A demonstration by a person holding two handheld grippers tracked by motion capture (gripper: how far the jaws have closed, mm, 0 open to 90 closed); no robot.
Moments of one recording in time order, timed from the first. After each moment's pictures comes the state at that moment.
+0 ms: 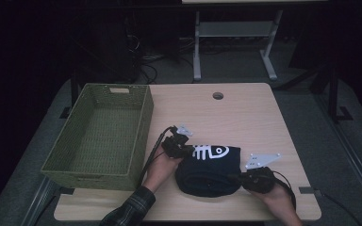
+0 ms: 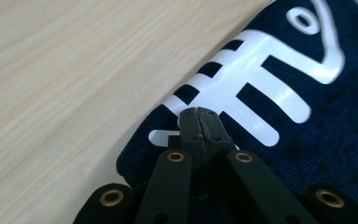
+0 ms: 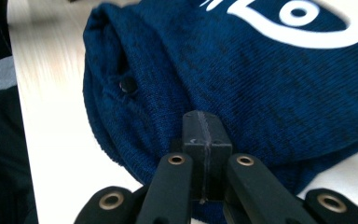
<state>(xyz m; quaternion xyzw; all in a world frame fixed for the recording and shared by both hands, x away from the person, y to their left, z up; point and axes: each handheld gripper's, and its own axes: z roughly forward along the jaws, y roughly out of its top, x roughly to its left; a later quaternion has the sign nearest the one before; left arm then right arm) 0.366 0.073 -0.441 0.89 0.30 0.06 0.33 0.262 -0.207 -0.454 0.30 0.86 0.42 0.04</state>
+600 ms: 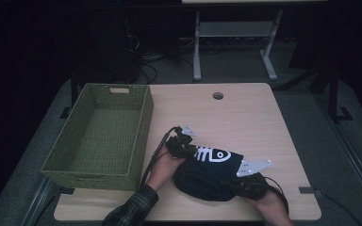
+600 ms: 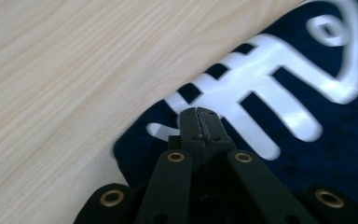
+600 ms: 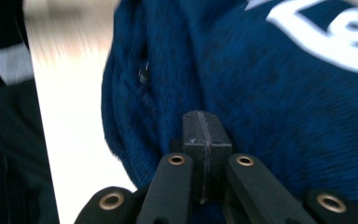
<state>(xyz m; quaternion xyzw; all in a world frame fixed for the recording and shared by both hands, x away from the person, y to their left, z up) 0.362 0.068 -0.432 0.90 0.28 0.06 0.34 0.250 -0.190 -0.453 0.28 0.86 0.43 0.04</state>
